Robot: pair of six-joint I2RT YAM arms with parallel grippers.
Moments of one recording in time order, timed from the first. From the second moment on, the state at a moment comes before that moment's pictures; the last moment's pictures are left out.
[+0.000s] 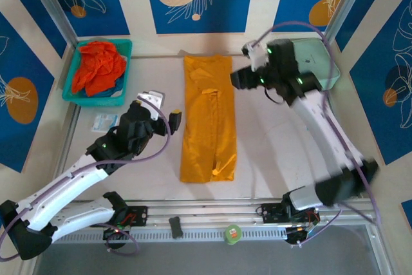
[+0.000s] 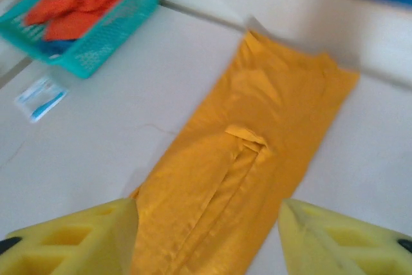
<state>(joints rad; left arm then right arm) -0.78 0.92 0.90 -0.33 -0.41 -0.10 0.36 1.35 1.52 -0.74 -0.29 -0.09</state>
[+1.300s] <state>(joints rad) -0.99 1.04 0.69 -0.80 0.11 1.31 0.93 1.42 0.79 -0.83 -0.04 -1.06</state>
